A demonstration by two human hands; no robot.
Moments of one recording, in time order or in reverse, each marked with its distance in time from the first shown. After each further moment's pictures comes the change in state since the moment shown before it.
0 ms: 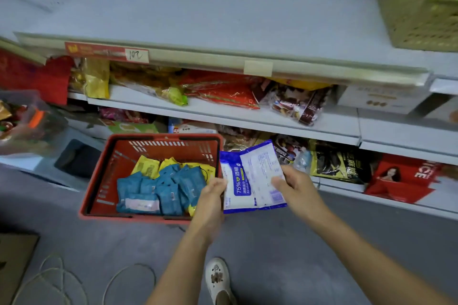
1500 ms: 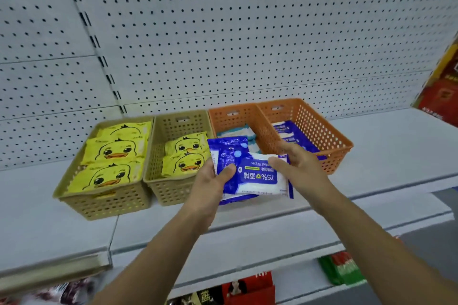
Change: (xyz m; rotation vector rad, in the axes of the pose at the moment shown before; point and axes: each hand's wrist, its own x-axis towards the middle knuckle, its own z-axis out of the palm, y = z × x) left_hand -0.003 0.101 0.741 0.188 -0.597 0.390; right_hand -0.002 -0.018 -0.719 0.141 0.603 -0.110
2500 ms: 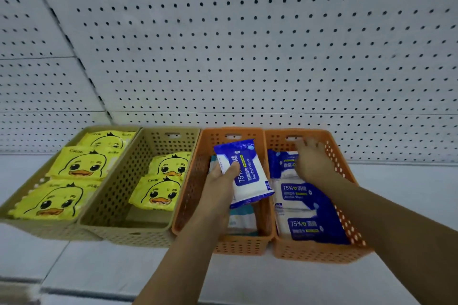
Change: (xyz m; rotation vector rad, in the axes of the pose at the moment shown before) left_hand 0.162 -0.001 0.108 -0.115 0.438 -0.113; right_hand 0.309 0.069 -0.070 -1.132 -0.131 -0.273
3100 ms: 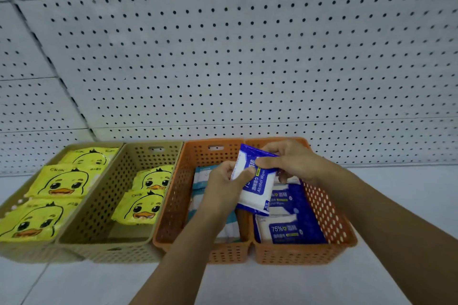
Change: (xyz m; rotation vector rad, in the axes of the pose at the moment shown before) left_hand -0.008 0.006 0.033 0.333 -0.185 0.225; right_hand -0.057 -0.024 -0.094 0.962 -0.386 -0.106
